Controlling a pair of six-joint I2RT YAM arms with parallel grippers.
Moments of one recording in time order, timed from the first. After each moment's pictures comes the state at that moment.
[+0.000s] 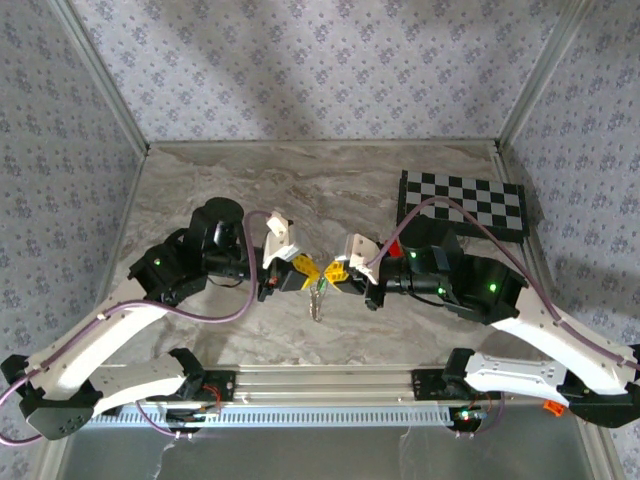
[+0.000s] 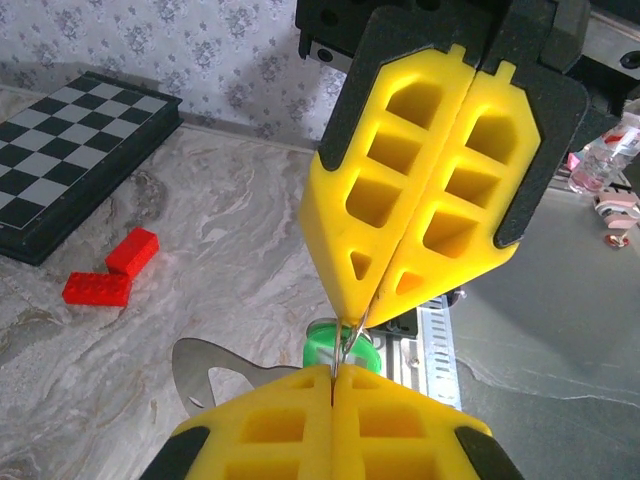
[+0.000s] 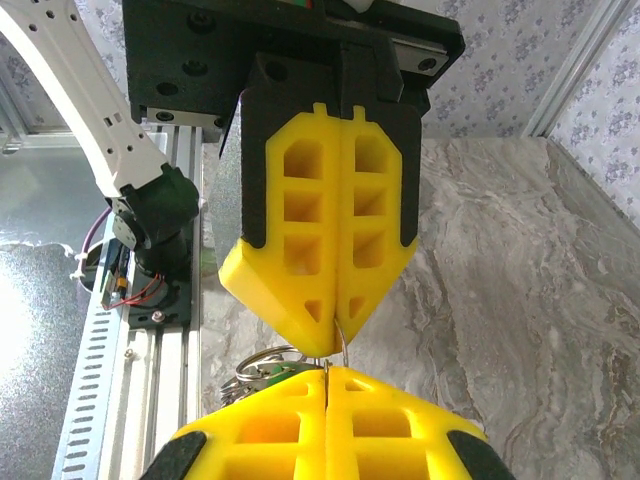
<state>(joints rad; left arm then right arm) -0.86 1.01 1.20 -0.64 0.66 0.09 1.05 0.96 1.23 -0.67 -0.26 -0.27</state>
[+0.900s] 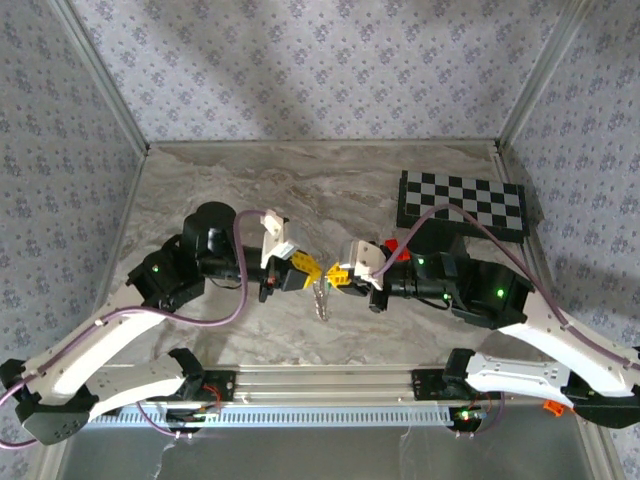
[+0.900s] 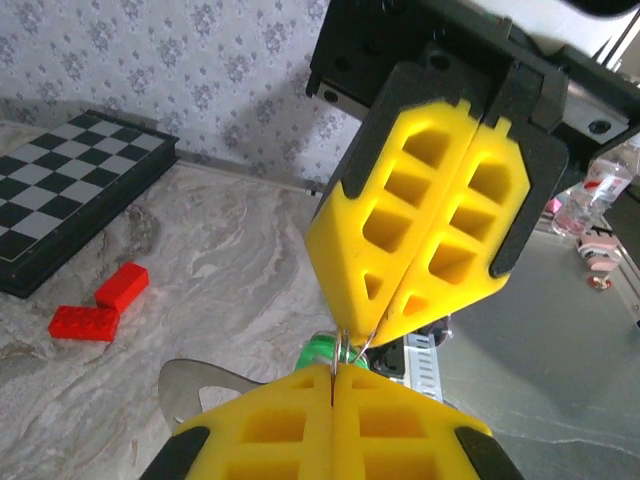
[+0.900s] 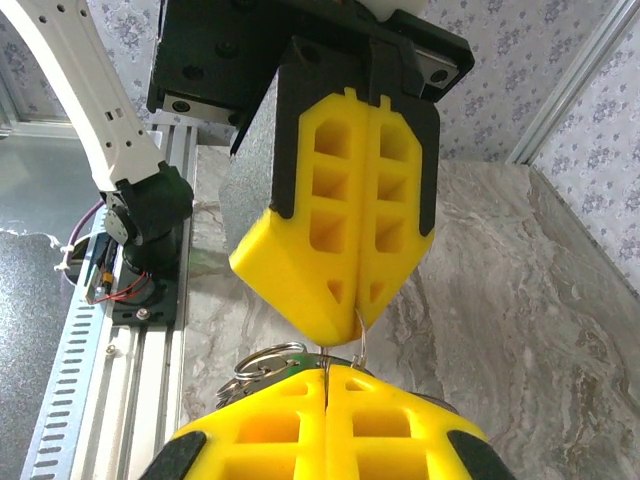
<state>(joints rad) -0.87 0.97 1.14 -0.50 0.66 -0.01 1.08 0.92 1.22 -0.65 -0.23 -0.33</state>
